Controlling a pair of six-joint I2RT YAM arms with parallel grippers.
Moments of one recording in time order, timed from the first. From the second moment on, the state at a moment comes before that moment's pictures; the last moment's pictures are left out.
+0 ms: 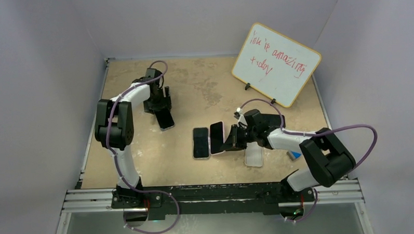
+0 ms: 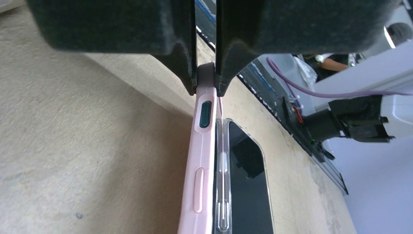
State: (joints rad) left arm -0.16 1.99 1.40 -0.64 -0.03 -0.33; right arm 0.53 1.46 0.55 0.04 -0.62 0.74
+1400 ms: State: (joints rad) left arm -0.48 1.55 1.00 -0.64 0.18 -0.29; right arm 0.44 1.37 0.87 -0.47 0.33 0.71
